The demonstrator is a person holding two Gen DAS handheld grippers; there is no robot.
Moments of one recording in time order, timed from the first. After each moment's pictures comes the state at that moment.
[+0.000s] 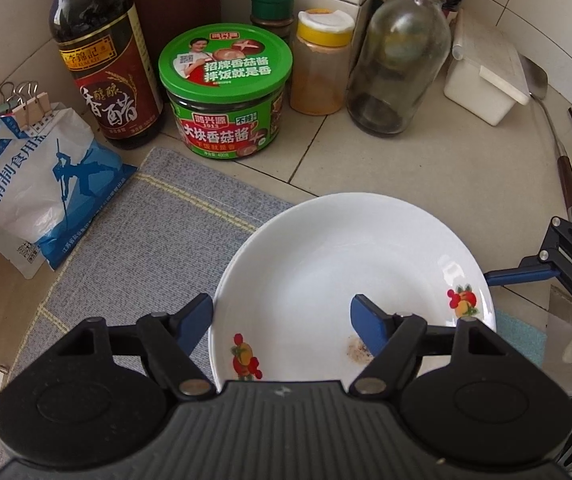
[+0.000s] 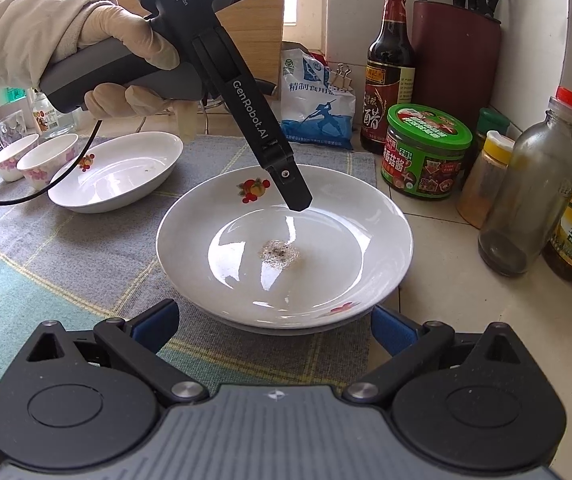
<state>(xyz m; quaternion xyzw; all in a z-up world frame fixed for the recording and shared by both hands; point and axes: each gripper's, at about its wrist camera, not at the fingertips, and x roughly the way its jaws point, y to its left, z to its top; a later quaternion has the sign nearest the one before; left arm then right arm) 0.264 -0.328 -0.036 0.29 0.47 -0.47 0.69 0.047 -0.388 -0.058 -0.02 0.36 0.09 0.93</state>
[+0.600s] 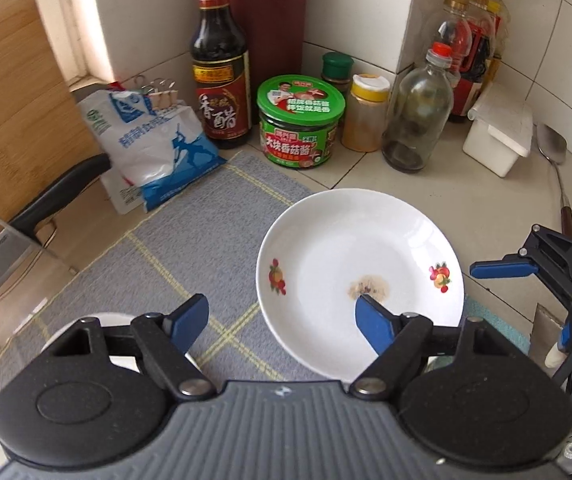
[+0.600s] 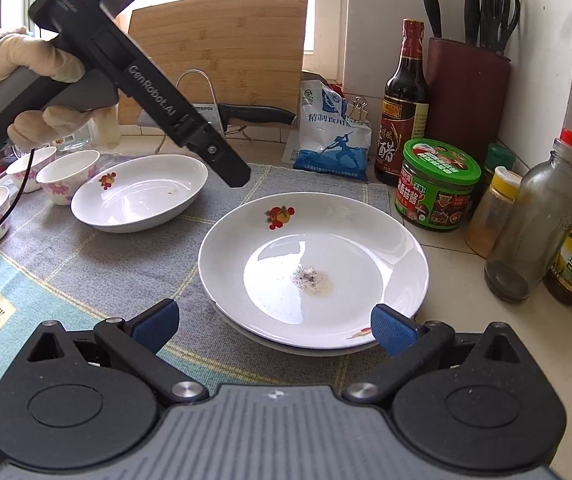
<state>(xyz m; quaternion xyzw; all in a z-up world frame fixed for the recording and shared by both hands) 0.201 -0.228 0.012 0.20 0.42 -0.39 0.79 0.035 -0.367 -0.042 -0.03 0.32 0.10 0.94</state>
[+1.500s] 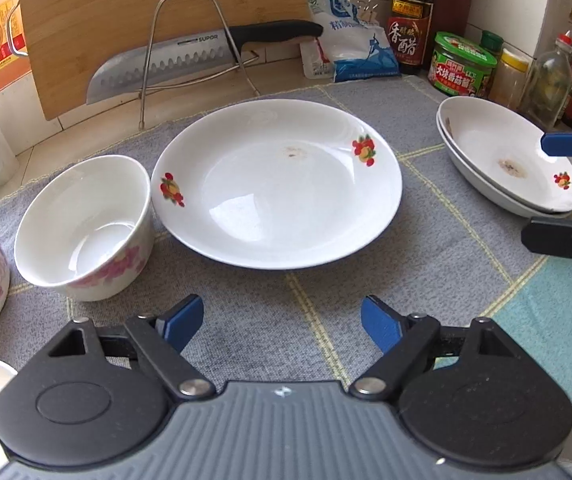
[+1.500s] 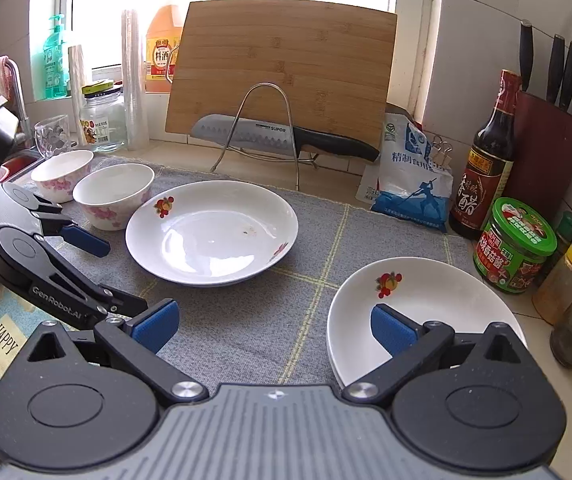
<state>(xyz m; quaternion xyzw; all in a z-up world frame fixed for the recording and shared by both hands) 0.143 -0.073 -0.070 0.13 0.43 -0.21 0.87 0.074 -0.259 -0.023 -0.07 0.32 0.13 0.94</state>
